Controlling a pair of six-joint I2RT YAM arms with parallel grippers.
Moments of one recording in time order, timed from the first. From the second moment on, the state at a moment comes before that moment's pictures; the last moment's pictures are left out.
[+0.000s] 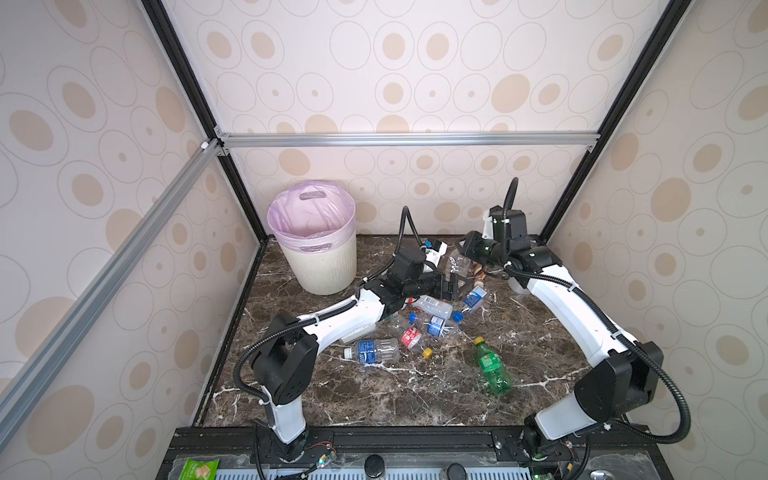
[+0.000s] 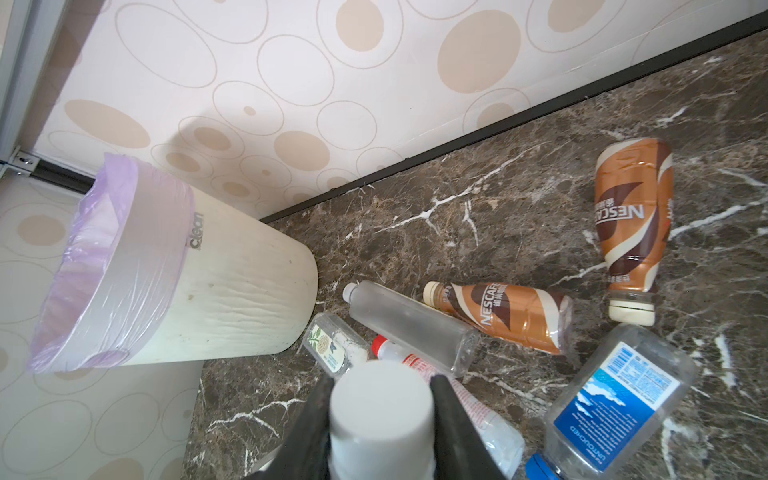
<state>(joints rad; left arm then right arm) -0.77 1.79 1.38 0.05 0.33 -0.50 0.32 1.54 1.51 -0.53 -0.11 0.64</state>
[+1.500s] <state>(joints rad) -0.78 1.80 1.41 -0.04 0.29 -0.47 0.33 1.46 1.51 -0.51 -0.07 0.63</state>
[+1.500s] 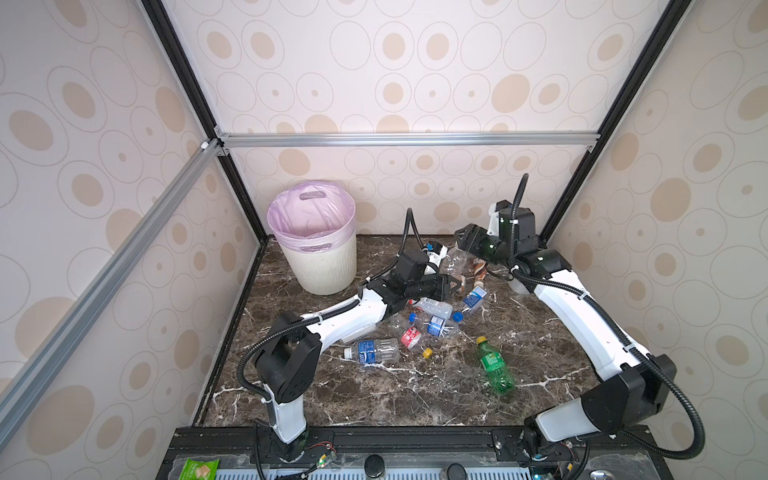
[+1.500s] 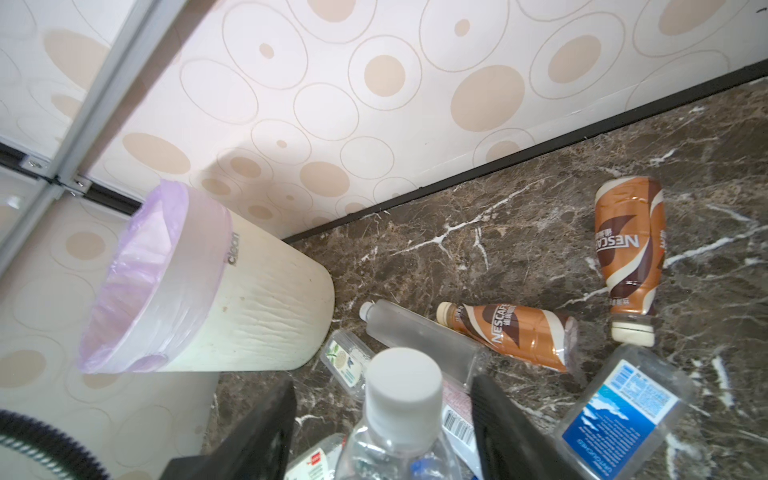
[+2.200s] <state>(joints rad) -0.49 1.73 1.79 -0.45 0.13 -0.34 0.42 1.47 1.67 -0.53 -0.17 0.42</state>
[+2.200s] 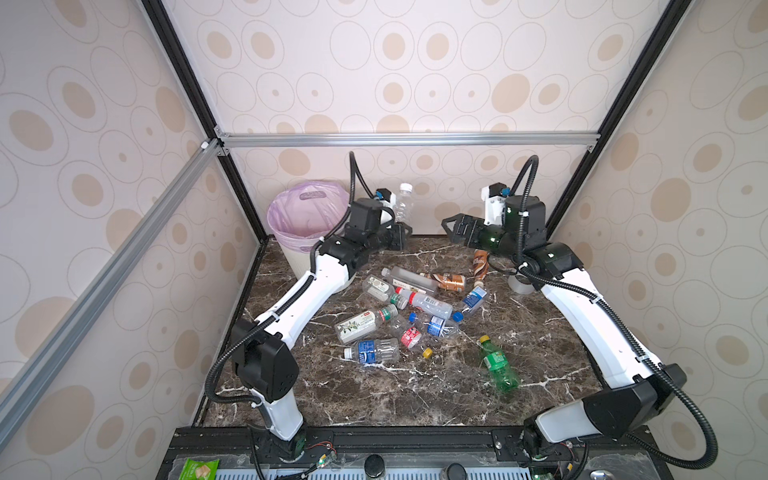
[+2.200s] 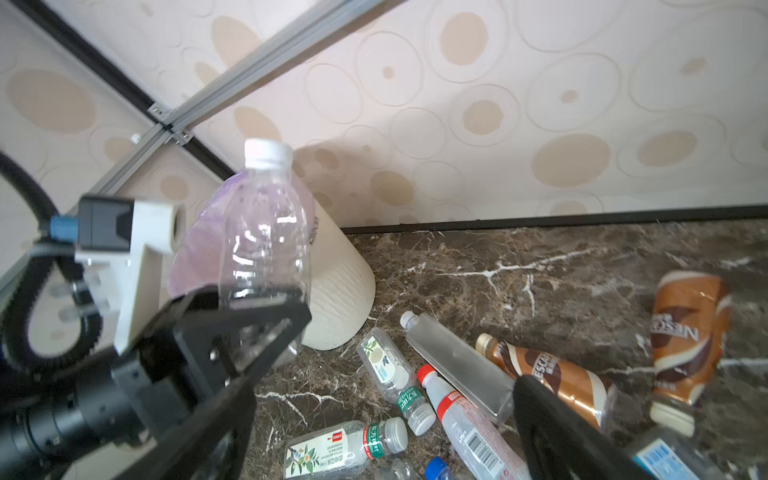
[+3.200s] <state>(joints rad) -0.37 1.51 2.07 -0.31 -0.36 0.01 0.60 1.60 1.87 -0.38 -0.24 0.14</state>
